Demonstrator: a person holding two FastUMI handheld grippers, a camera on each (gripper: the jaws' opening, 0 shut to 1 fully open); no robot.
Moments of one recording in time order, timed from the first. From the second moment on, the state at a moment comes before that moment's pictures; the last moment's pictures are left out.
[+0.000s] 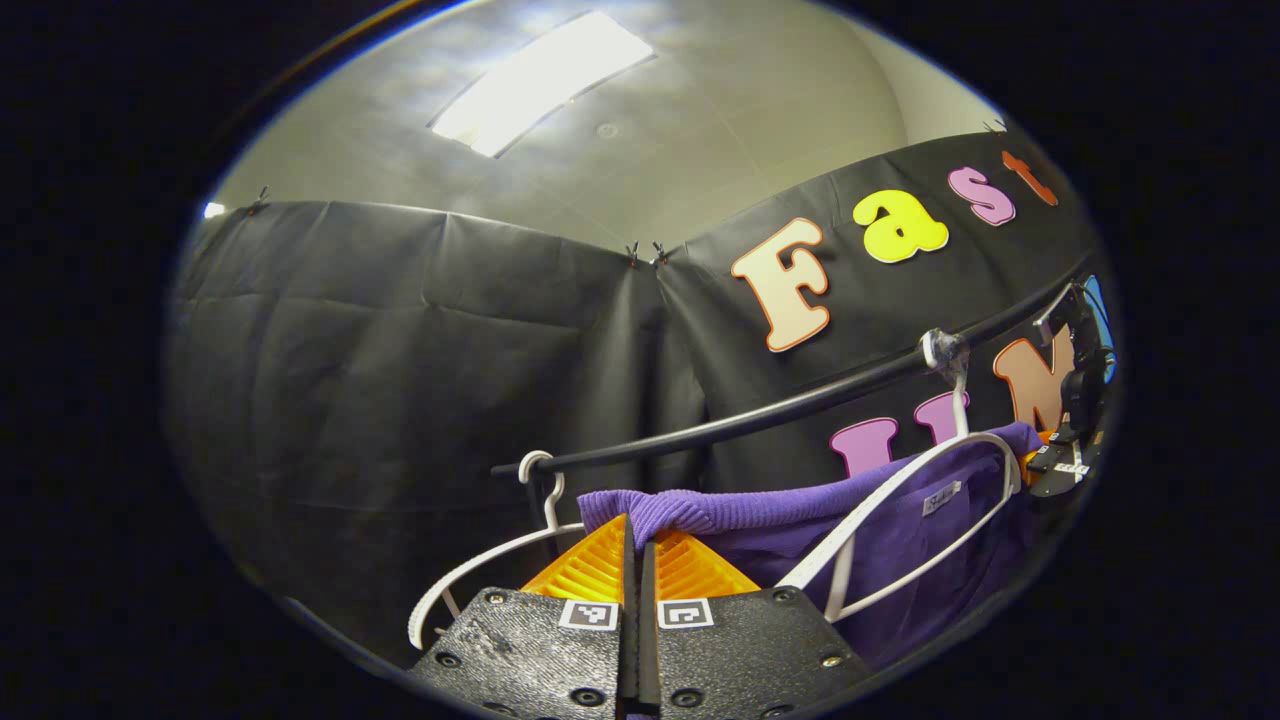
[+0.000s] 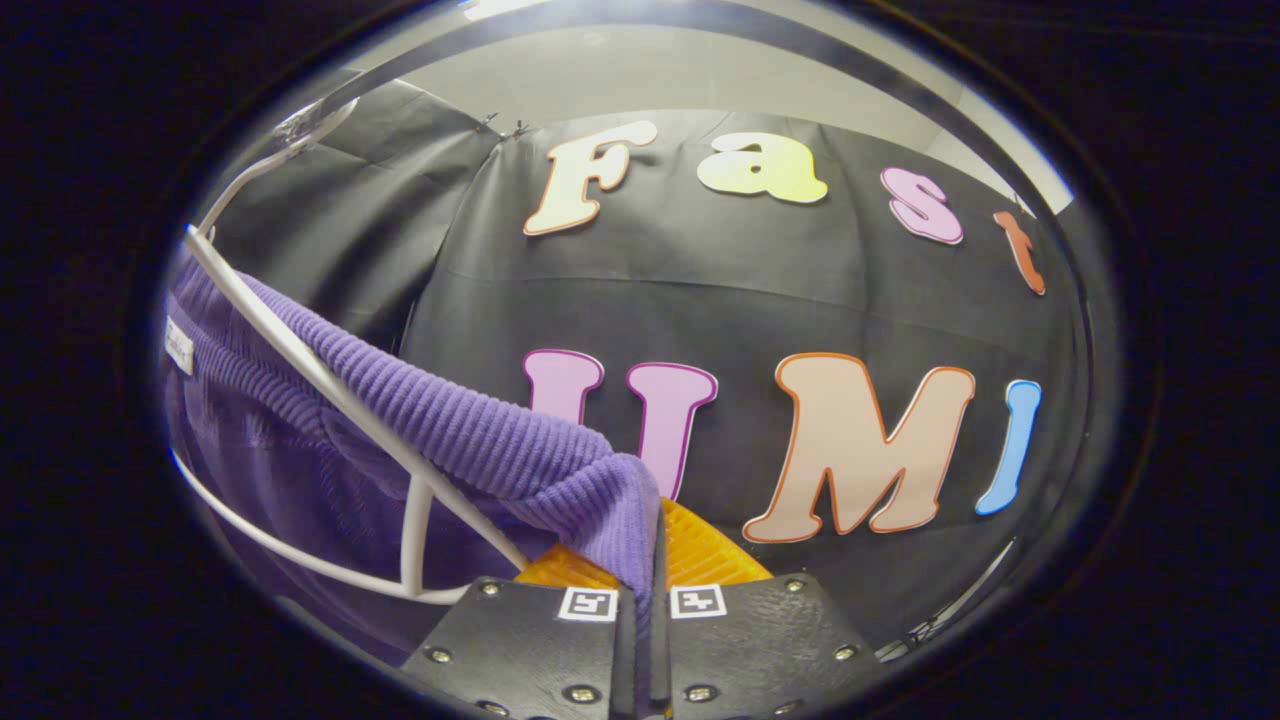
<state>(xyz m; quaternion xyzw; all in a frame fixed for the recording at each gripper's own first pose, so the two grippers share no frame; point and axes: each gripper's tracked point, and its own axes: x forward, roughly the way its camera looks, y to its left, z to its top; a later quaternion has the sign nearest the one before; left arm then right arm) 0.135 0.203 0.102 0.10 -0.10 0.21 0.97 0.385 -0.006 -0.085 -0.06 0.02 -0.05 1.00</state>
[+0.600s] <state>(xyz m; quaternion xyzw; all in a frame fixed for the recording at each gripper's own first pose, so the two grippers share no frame) 0.139 0.194 0.071 0.06 -0.10 0.17 0.98 0.390 -0.013 -0.102 -0.06 0.04 -0.06 1.00</state>
